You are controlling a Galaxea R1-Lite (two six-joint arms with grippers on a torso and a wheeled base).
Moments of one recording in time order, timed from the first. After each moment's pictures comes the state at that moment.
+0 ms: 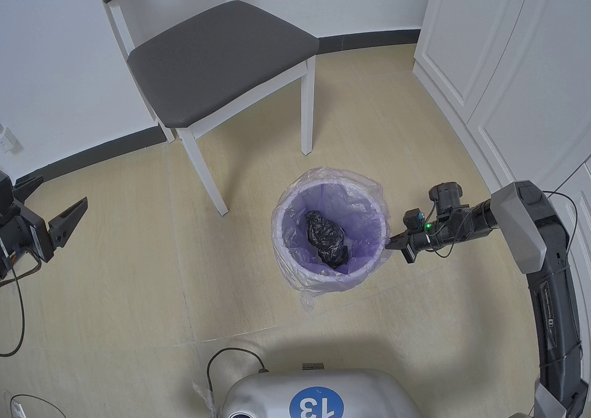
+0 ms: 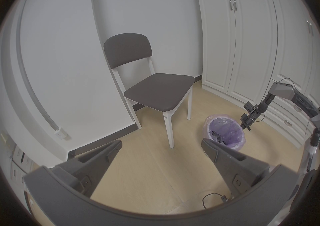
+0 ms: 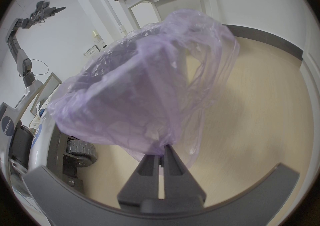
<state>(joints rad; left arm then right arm) 0.11 1.04 -0.53 -0.40 -0.26 0.29 0.10 2.71 -1.87 0.00 0.69 -0.70</state>
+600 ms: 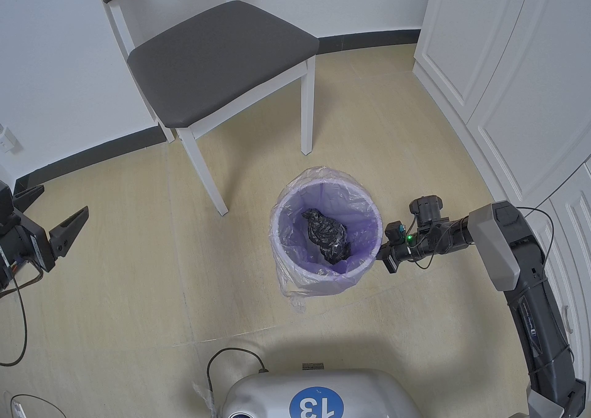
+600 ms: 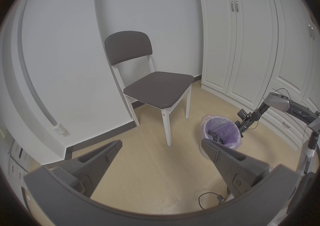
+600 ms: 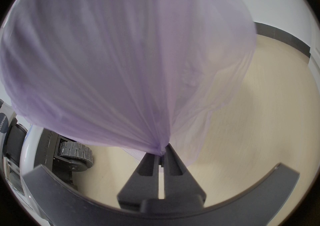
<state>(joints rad) 0.11 1.02 -0.50 -0.40 -0.26 0.26 0.15 2.85 -2.00 -0.03 0.70 -0.67</state>
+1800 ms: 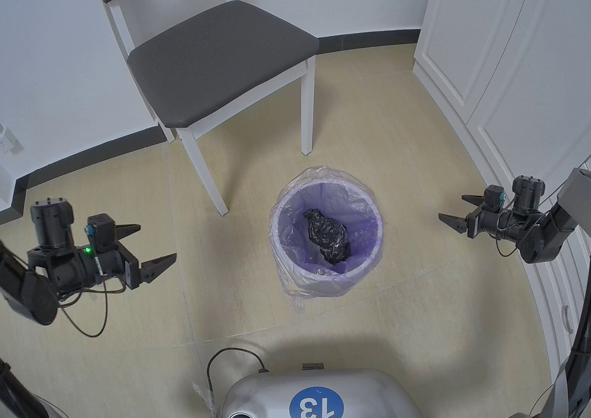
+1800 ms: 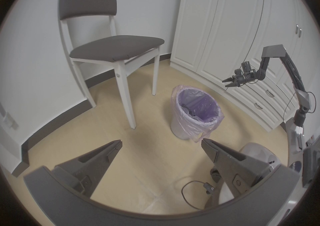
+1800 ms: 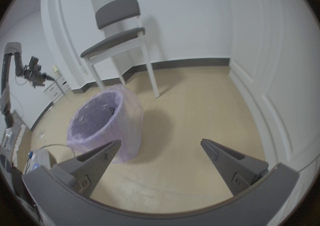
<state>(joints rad) 0.03 1.81 -0.48 -0.92 -0.57 0.36 -0.13 2.25 -0.96 -1.02 0.60 -0.21</state>
